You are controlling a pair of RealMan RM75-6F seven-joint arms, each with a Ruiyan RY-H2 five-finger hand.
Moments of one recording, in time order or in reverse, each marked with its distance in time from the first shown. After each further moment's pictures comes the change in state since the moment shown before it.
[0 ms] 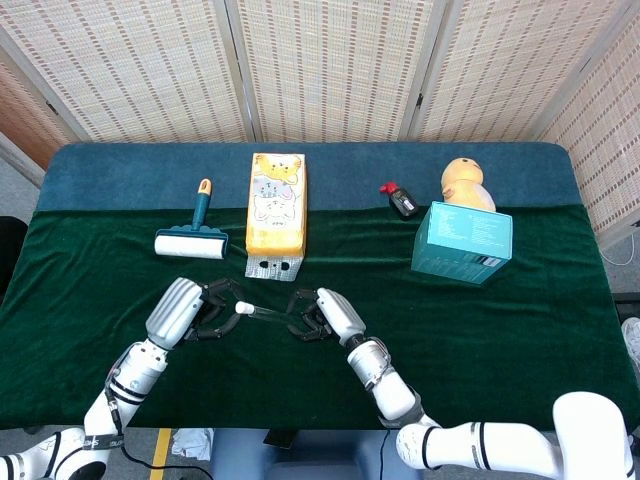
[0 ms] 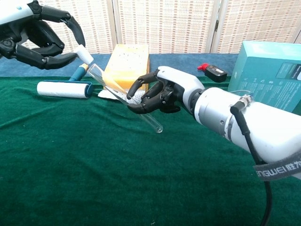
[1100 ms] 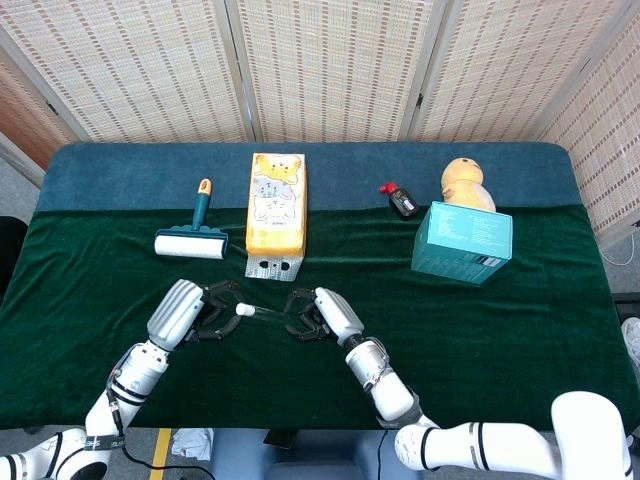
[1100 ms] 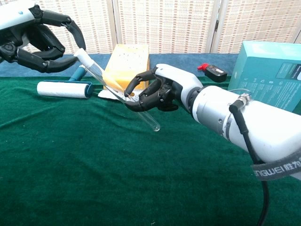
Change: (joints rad) left arm -0.008 -0.010 0.018 0.011 -0.001 0.010 -0.008; right arm 0.005 -0.006 0.005 -0.003 -0.005 0.009 0.007
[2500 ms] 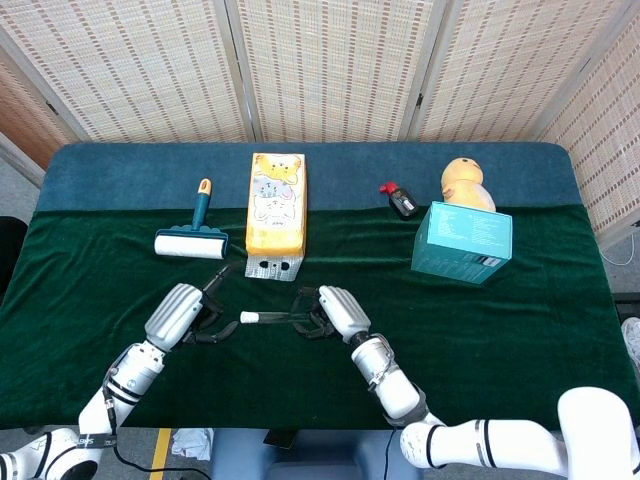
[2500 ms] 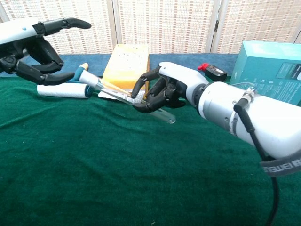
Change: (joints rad) left arm -0.009 0.049 0.033 0.009 -0.024 -0.059 -0.042; right arm 0.016 0.057 -0.024 -0.030 0.030 0.021 -0.150
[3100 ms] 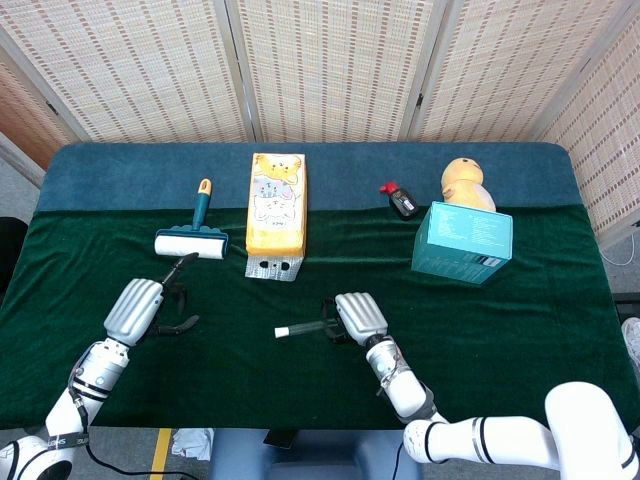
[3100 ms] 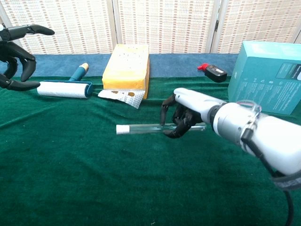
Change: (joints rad) left arm 0.063 0.061 0.013 0.065 -0.055 0.035 0.084; right arm 0.038 -0.034 -0.124 0.143 0.091 0.053 -0.274
